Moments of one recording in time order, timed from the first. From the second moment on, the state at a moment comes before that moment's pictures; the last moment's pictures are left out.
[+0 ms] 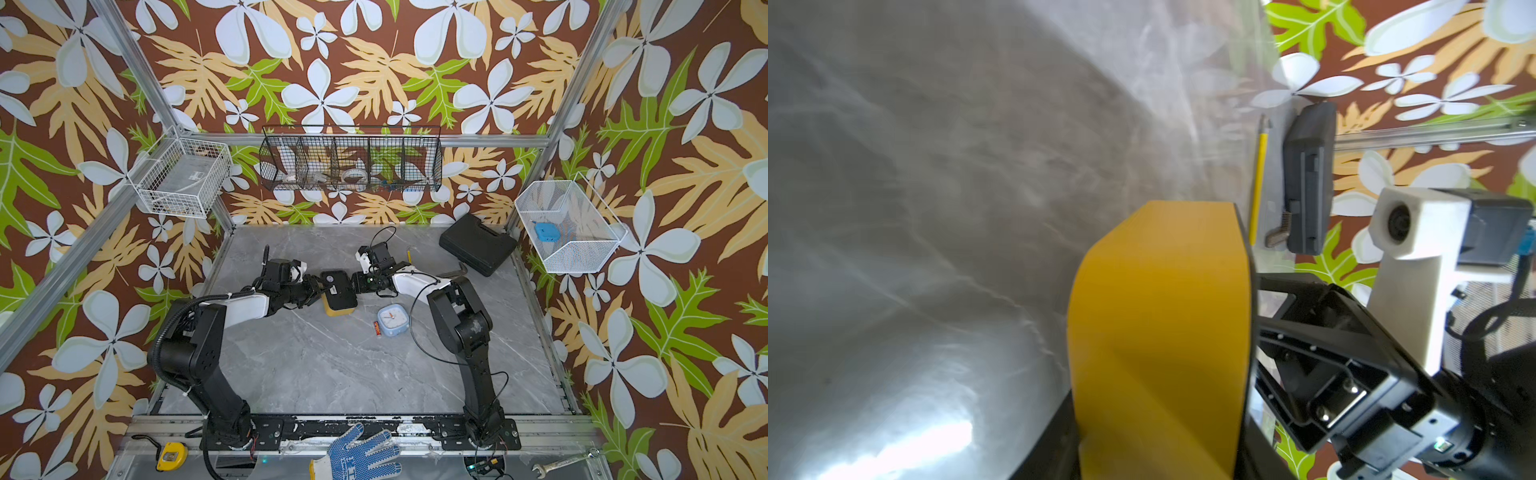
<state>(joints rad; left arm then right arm) -0.19 1.73 0.88 0.15 0.57 -0.88 0.56 2.09 1.50 -0.26 -0.33 0.33</state>
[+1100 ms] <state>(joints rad) -0.16 1.60 1.04 -0.23 0.39 -1.15 0.88 1.85 1.06 0.34 0.21 -0.71</state>
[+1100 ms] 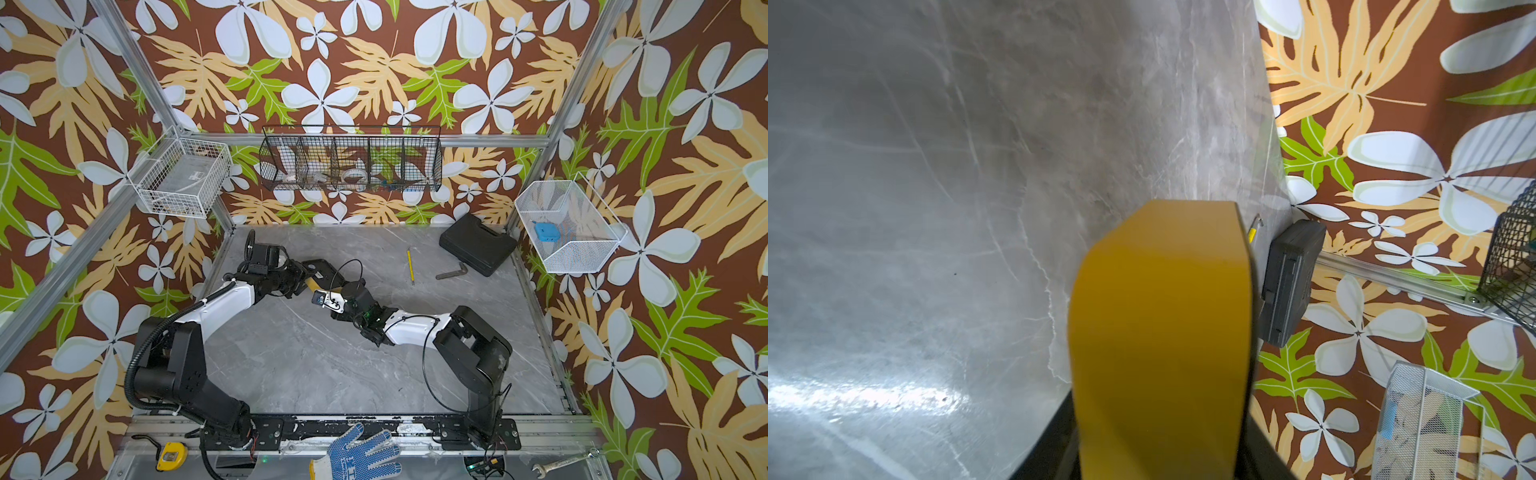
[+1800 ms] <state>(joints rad) -0.16 1.59 1.03 -0.23 0.35 -1.14 0.90 1.93 1.13 0.34 0.24 -0.84</state>
